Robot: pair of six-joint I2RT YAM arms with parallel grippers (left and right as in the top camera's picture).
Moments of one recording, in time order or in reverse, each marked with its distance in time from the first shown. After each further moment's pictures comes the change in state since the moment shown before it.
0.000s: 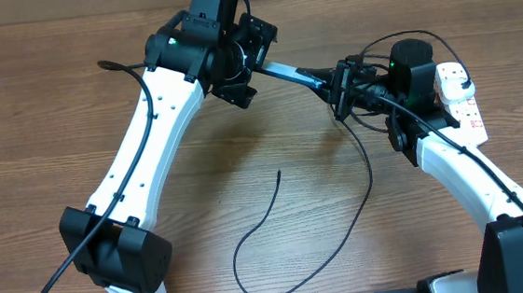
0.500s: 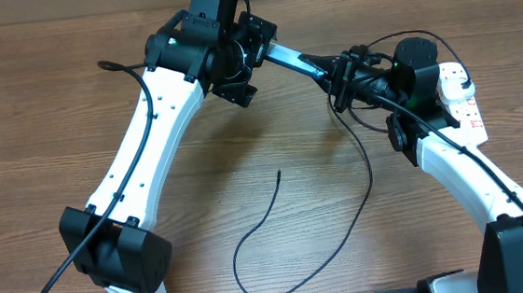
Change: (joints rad) left arm 0.000 0.000 0.000 0.017 -0.001 -0.008; right arm 0.000 0.000 0.000 0.102 0.057 0.001
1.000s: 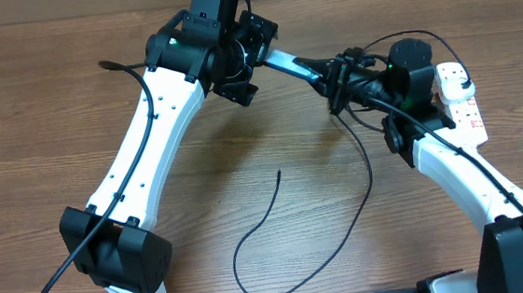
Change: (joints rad) left arm -0.002 0.000 0.000 0.005 0.000 0.000; right arm 0.037 0.000 0.000 0.000 0.000 0.000
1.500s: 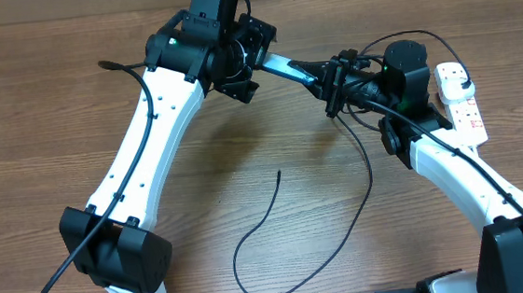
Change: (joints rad) left arm 0.000 0.000 0.000 0.000 0.000 0.003; right arm 0.009 0.000 0.000 0.000 0.000 0.000
